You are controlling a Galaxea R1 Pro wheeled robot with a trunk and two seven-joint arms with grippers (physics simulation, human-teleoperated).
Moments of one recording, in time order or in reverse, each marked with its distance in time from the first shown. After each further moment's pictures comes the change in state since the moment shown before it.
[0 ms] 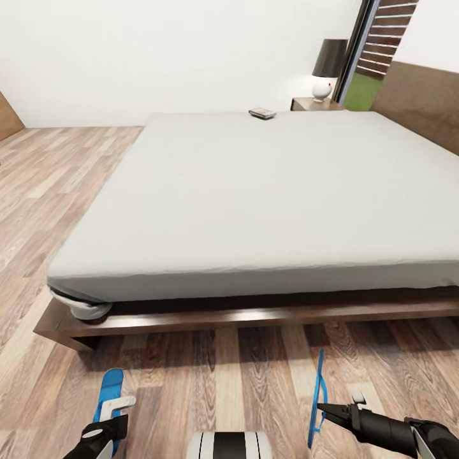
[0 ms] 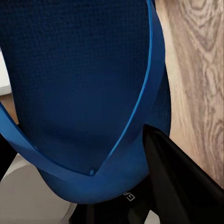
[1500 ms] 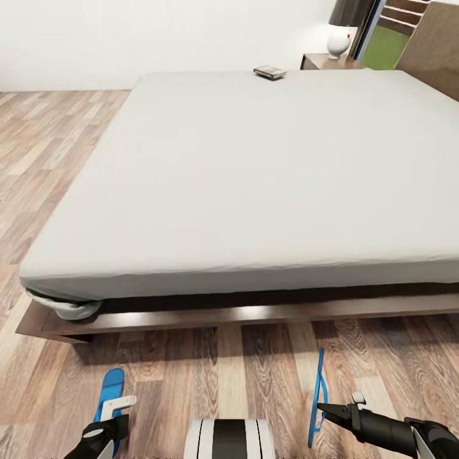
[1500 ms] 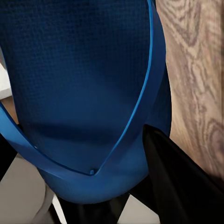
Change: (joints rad) left arm 0.000 -0.003 0.000 -0.001 -0.001 0.000 0.001; right arm 0.000 0.000 0.000 0.000 0.000 0.000 0.000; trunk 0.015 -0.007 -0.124
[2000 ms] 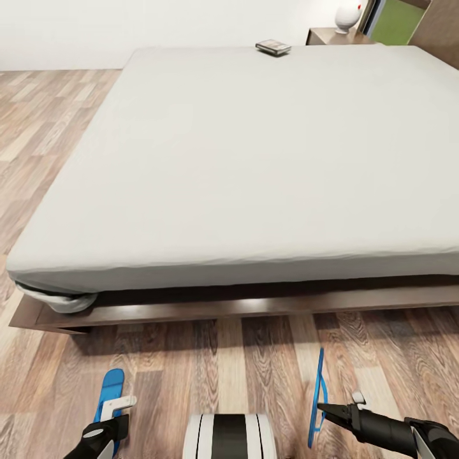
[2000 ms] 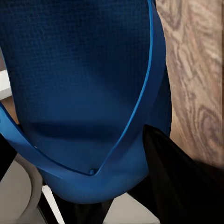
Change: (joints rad) left arm 0.000 0.000 0.000 0.000 0.000 0.000 0.000; right arm 0.000 0.000 0.000 0.000 0.000 0.000 0.000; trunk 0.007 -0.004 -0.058
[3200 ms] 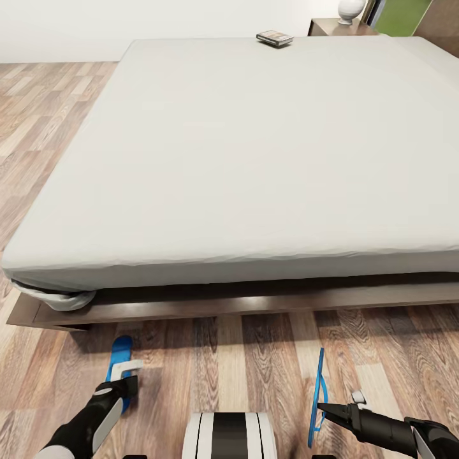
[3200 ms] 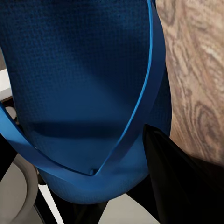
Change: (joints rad) left arm -0.068 0.005 0.003 -0.165 -0.006 0.117 0.008; right arm 0.000 0.000 -0.002 -0.002 -0.001 0.000 0.000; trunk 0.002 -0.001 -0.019
